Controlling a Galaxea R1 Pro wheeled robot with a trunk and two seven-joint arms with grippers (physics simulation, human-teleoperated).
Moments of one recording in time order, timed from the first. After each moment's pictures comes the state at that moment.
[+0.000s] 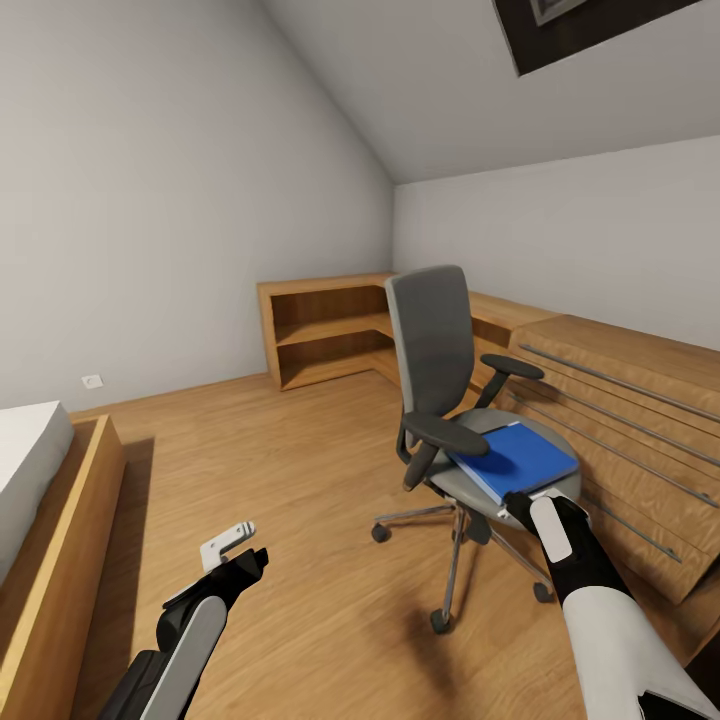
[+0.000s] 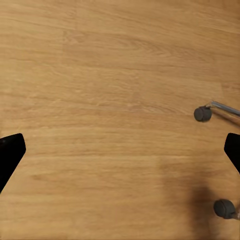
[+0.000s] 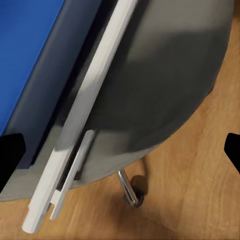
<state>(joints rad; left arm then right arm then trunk) -0.23 0.00 -0.17 -1.47 0.74 0.53 0.71 -0.73 -0.02 -0.35 -0.78 -0.47 0.50 -0.46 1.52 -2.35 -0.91</state>
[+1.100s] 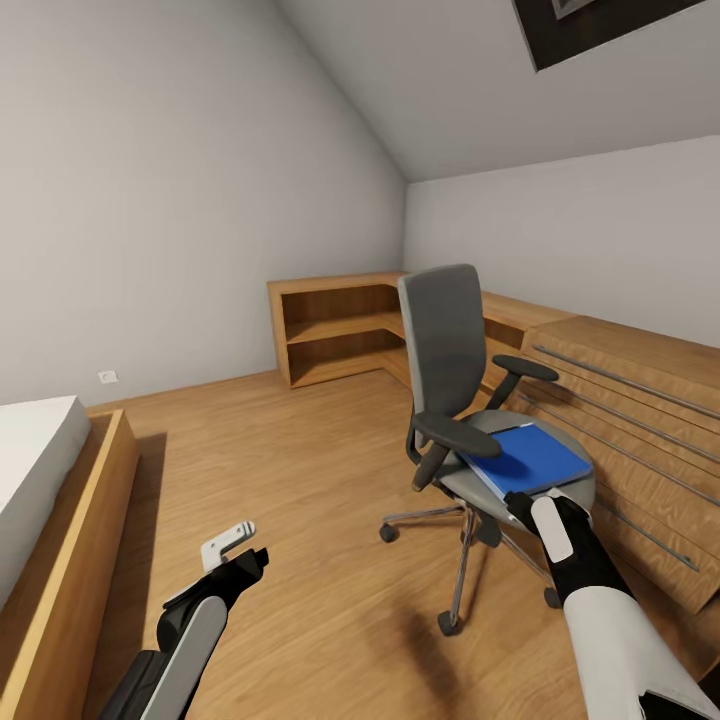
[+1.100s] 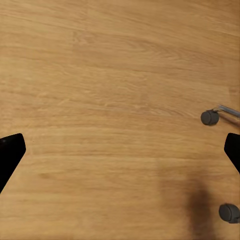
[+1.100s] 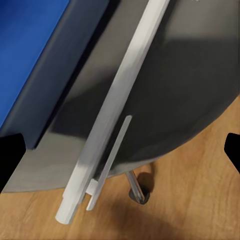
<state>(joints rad) -0.23 0.00 -0.17 -1.47 0.74 0.53 0.71 -0.73 -0.03 -0.35 -0.78 -0.47 0.50 -0.46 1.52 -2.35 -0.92</state>
